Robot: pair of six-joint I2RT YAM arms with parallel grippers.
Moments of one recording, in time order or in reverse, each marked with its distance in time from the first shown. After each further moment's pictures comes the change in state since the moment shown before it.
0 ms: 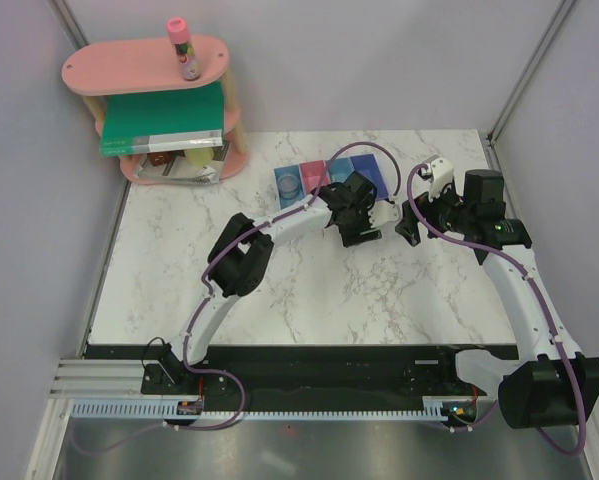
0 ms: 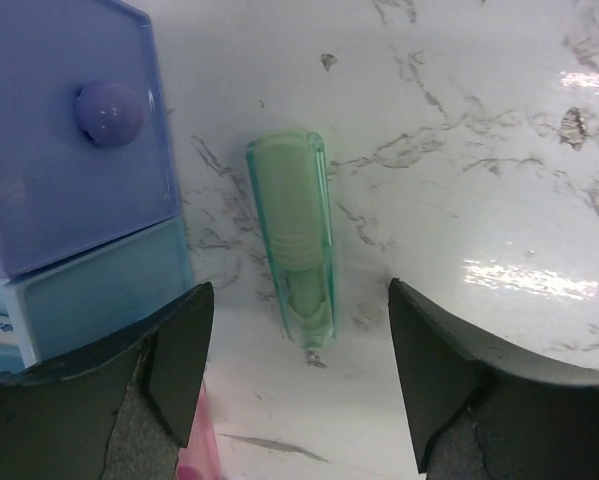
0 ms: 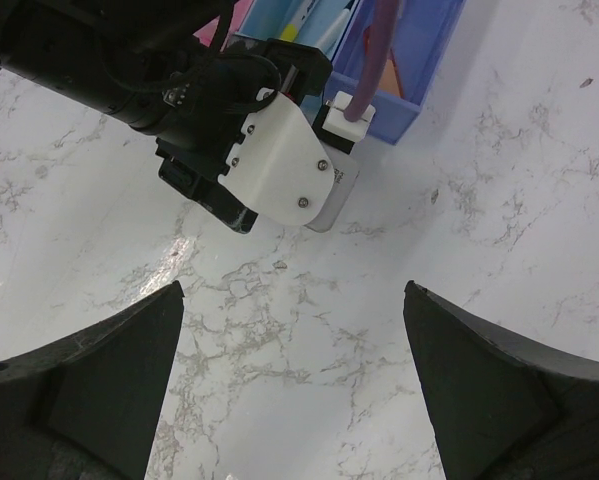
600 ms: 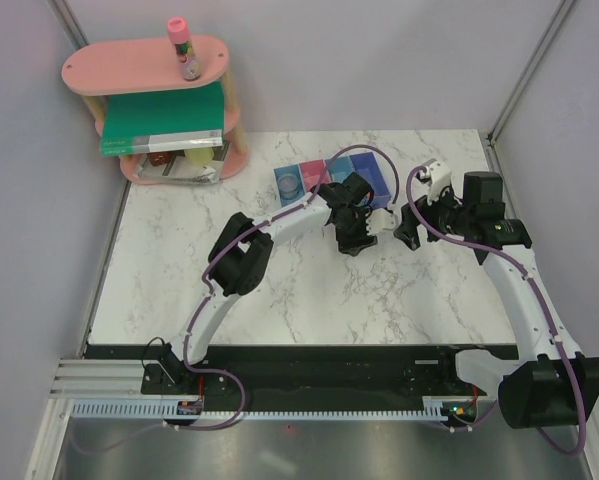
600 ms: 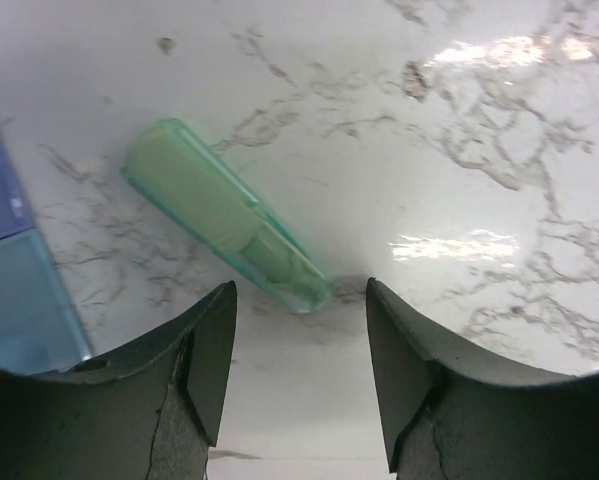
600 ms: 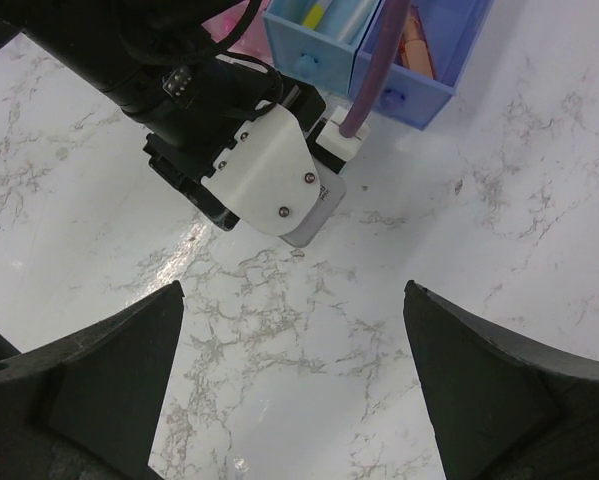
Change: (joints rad) left arm 0.005 0.014 0.026 -0.120 0.158 0.066; right arm 0.000 0.000 0.000 -0.033 -0.026 -0.005
